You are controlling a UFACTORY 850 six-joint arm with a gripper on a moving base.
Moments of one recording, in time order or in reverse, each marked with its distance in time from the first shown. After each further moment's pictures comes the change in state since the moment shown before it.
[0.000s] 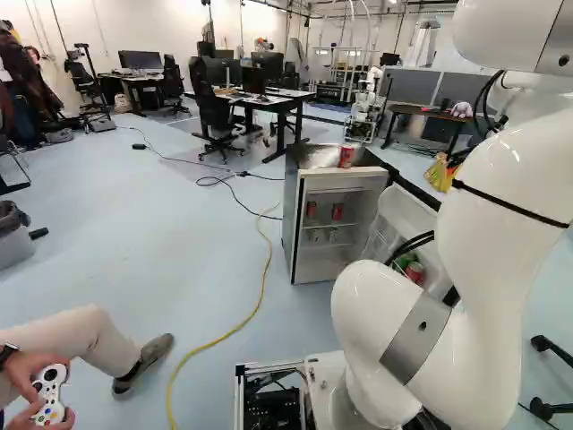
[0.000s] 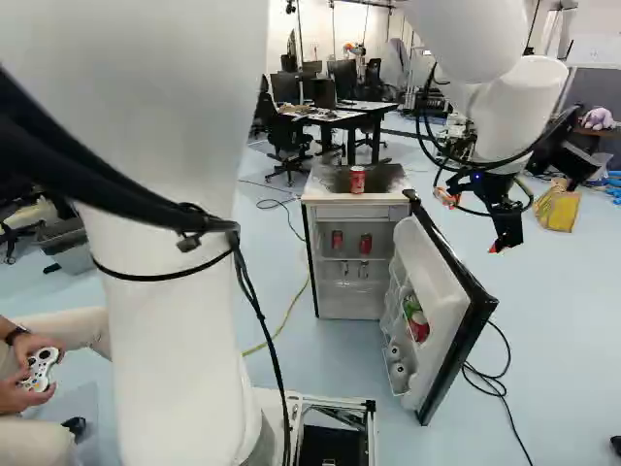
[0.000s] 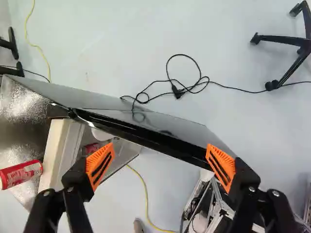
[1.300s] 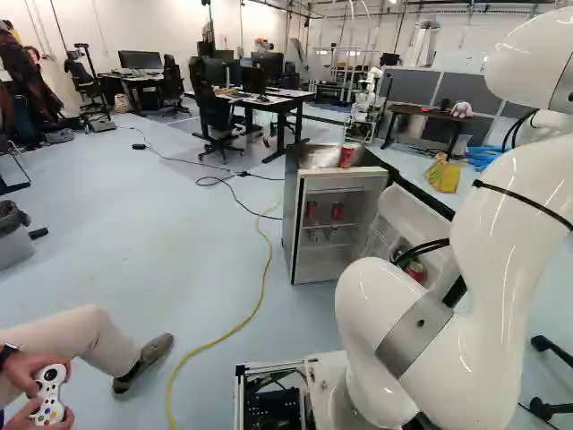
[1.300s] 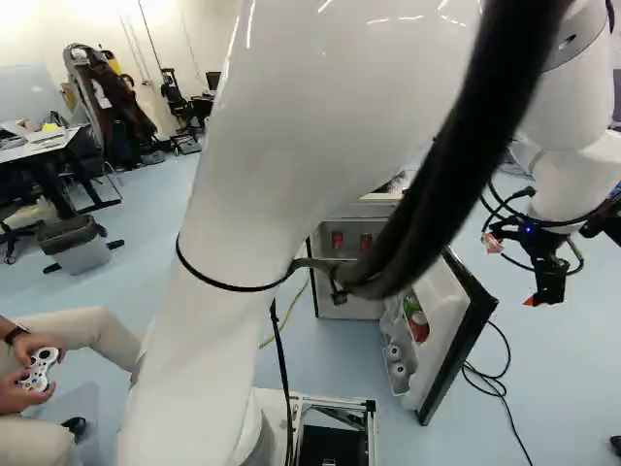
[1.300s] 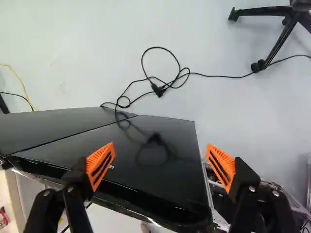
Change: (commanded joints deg) arm -8.0 -13.6 -7.1 0.0 -0.4 0.0
